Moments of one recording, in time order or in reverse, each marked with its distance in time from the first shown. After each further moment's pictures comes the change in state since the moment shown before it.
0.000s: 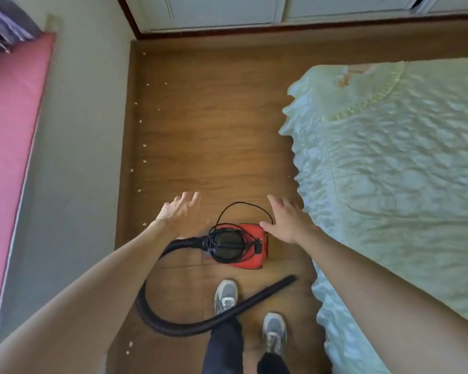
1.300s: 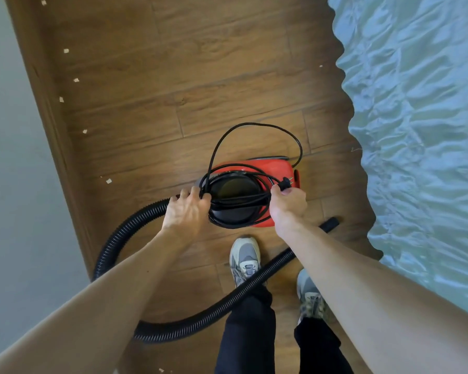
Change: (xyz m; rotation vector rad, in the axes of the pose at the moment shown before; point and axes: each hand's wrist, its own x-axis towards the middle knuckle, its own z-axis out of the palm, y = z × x) left_hand 0.158 -0.035 0.292 0.282 -0.151 0.097; right_hand 0.176 0.009 0.297 1.178 0.301 0.924
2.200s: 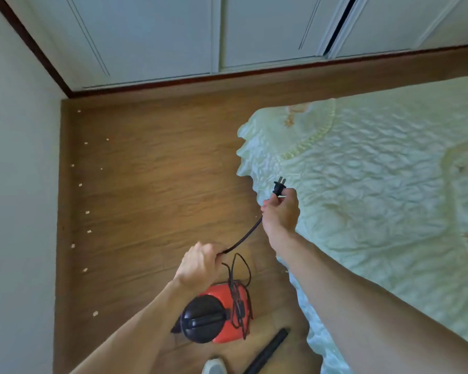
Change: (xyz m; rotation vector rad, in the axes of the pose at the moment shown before) left_hand -0.089 0.034 -0.291 -0.622 0.438 0.231; right_hand -0.149 -0.294 -0.195 0.276 0.175 -0.528
